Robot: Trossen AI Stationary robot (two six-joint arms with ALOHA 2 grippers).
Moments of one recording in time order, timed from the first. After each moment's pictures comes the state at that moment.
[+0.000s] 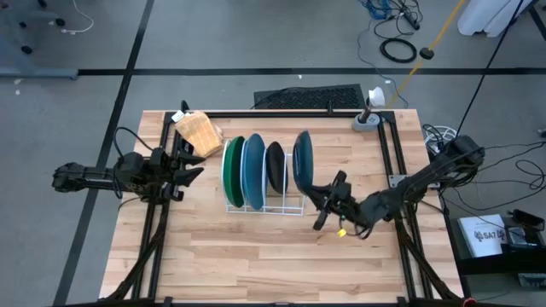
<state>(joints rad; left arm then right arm) -0.01 0.32 0.17 0.62 0.01 -0.09 0.52 1.38 0.74 0.74 1.01 0.24</state>
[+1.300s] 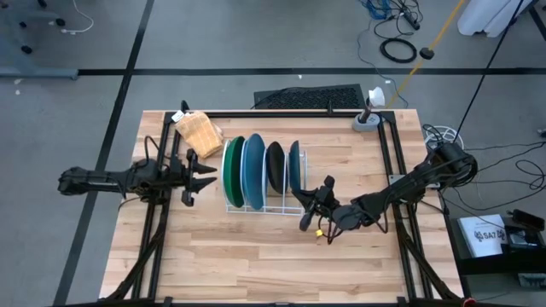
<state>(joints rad) -0.01 0.17 0.07 0.23 -0.05 -0.09 0.45 1.56 0.74 0.61 0.97 0.41</state>
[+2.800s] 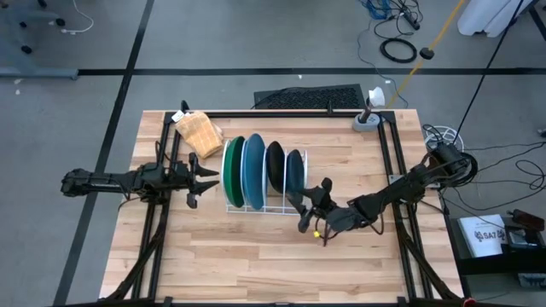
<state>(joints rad) -0.01 0.11 0.01 0.11 -0.08 -0.06 0.45 1.60 0.74 0.56 0.93 0.44</state>
